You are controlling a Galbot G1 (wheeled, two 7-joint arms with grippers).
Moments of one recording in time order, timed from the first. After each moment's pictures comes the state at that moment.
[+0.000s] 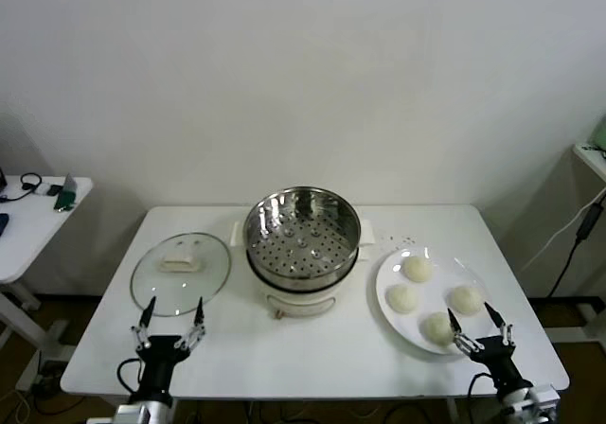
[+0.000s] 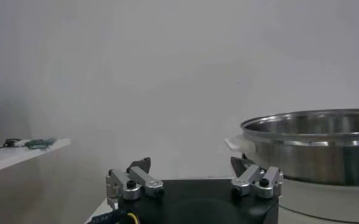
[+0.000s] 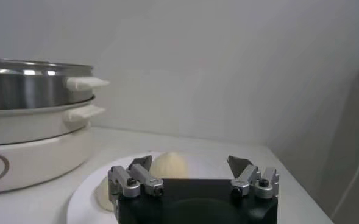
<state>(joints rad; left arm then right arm) 1.69 -1.59 -0.68 -2.03 0.04 -0.16 0.07 -1.57 1.21 0.75 1.74 0.31 0.15 -0.26</state>
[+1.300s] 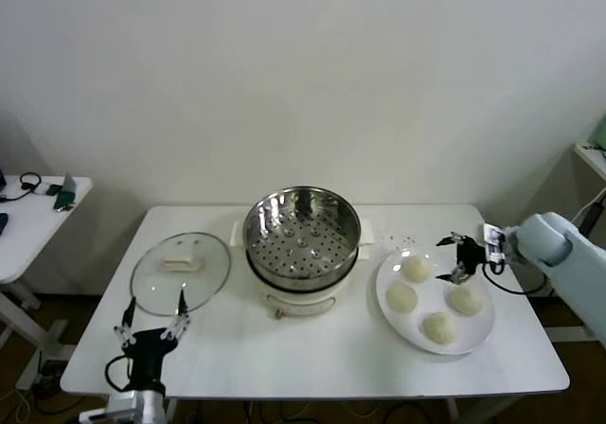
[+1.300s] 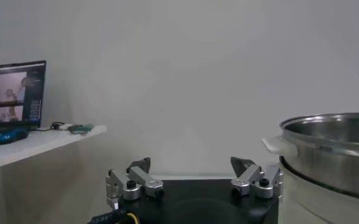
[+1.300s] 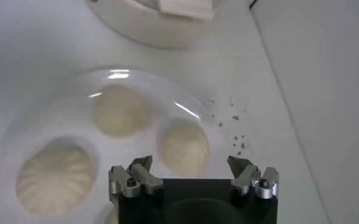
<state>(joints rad) 1.67 -1.56 -0.65 -2.06 -0.01 -0.06 -0.11 -0.20 0.62 -0.49 1.18 0.05 -0.12 -0.98</state>
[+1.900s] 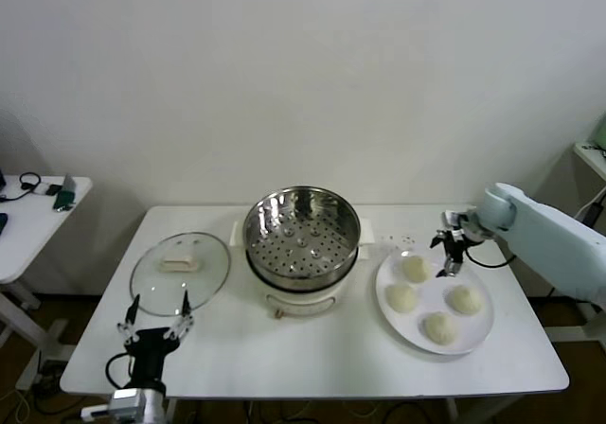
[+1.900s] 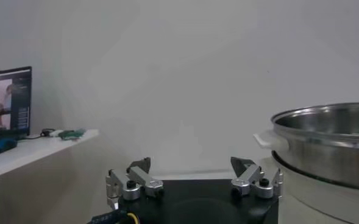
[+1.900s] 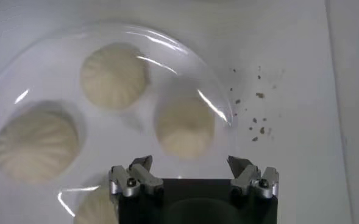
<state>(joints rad) 1.67 -1.55 -0.65 -2.07 0.03 -0.03 -0.09 0.11 0.83 -0.94 0.89 0.07 -0.13 -1.04</state>
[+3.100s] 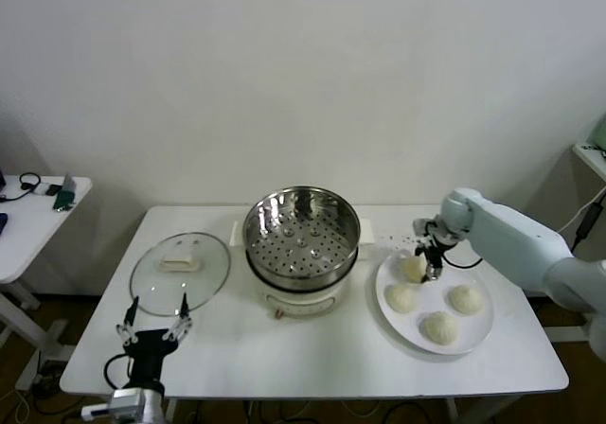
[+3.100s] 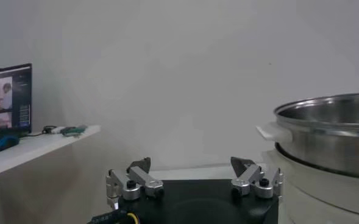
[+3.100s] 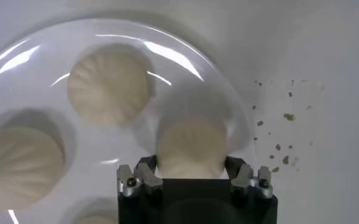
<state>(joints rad) 1.67 -1.54 -0.66 -2.06 0.04 -0.02 -0.09 0.11 0.98 -1.00 0.75 0.01 -0.10 -1.05</state>
